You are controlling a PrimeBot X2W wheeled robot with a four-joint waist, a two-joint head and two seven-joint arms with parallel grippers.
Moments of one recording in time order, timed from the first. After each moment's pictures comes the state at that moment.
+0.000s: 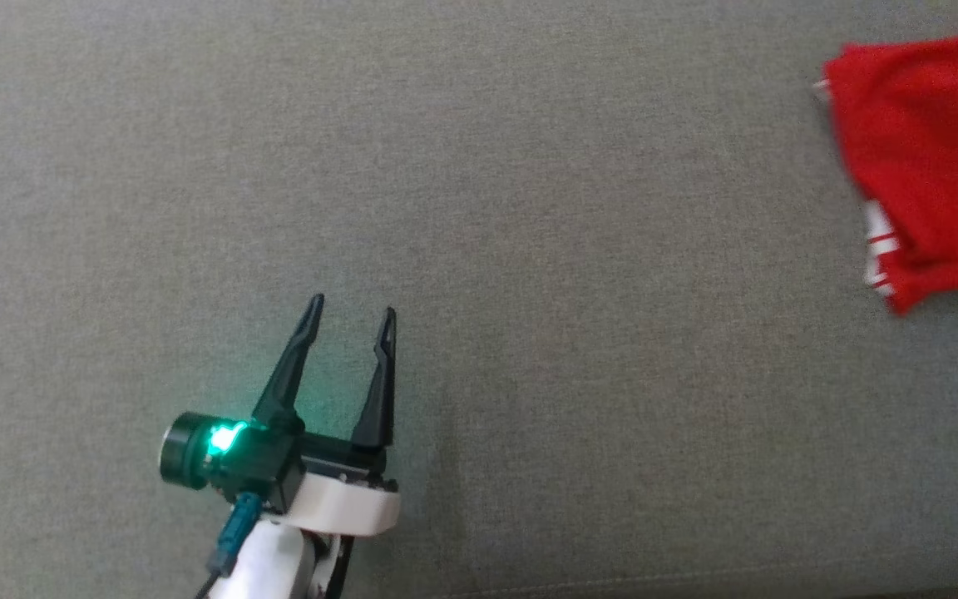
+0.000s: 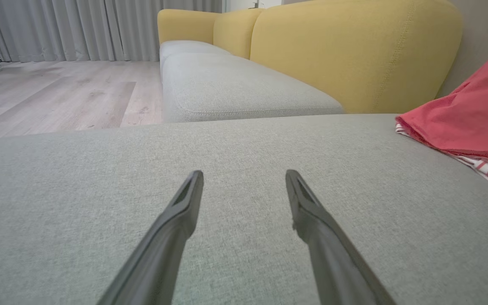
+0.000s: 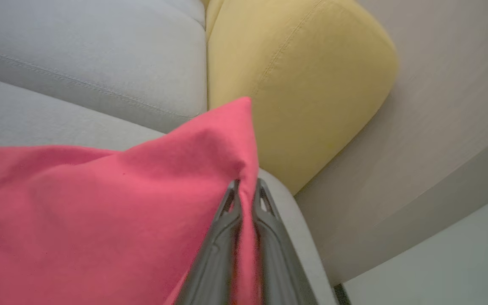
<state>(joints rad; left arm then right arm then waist) -0.13 0.05 -0.34 0.15 -0.11 0.03 -0.26 -0.62 -0.58 -0.07 0.74 -0.03 0.12 -0.20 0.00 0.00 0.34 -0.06</state>
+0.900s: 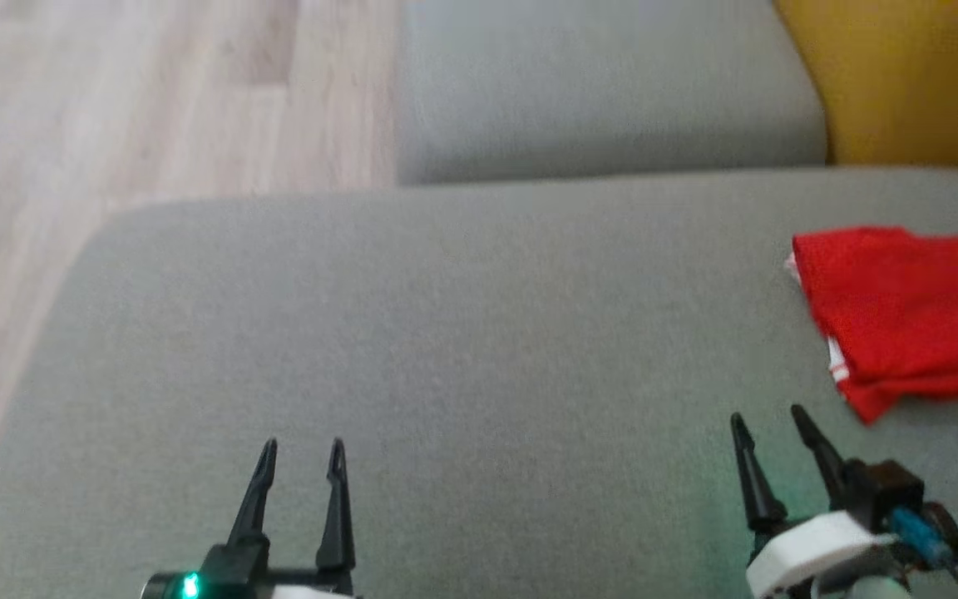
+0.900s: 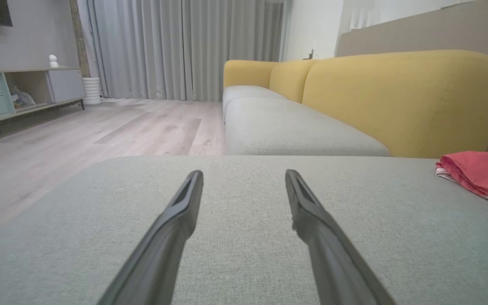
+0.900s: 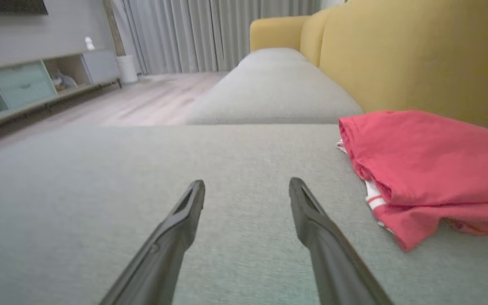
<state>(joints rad) 0.09 0.05 -0.28 0.20 -0.18 0.12 -0.26 -0.02 -0.11 0.09 0.47 0.11 0.12 -0.25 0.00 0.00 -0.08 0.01</state>
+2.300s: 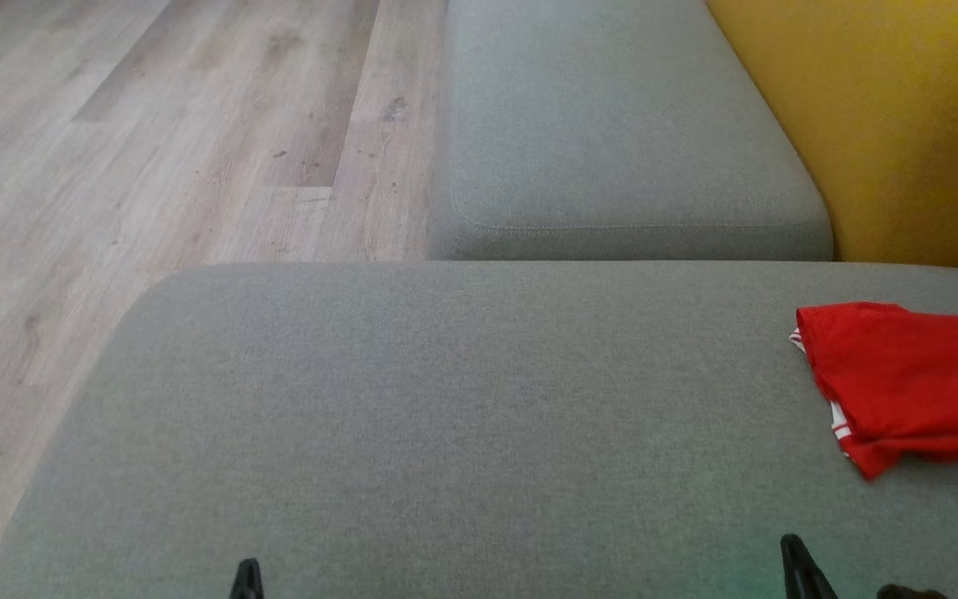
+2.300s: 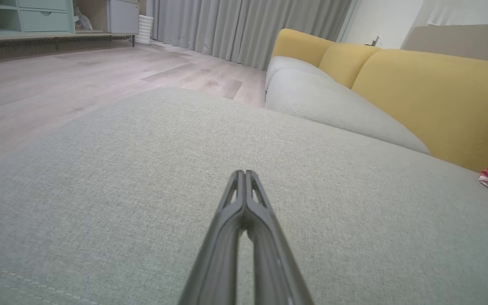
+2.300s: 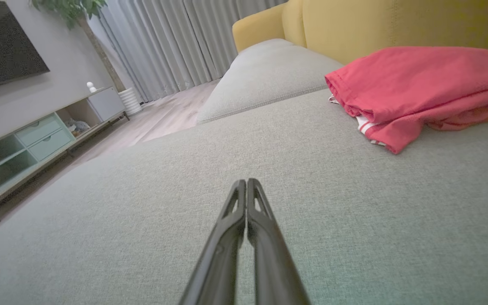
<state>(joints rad) 0.24 0.06 -0.18 0.32 -0.36 0.06 -0.20 0.28 -0.04 0.05 0.31 0.32 0.12 -0.19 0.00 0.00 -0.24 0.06</state>
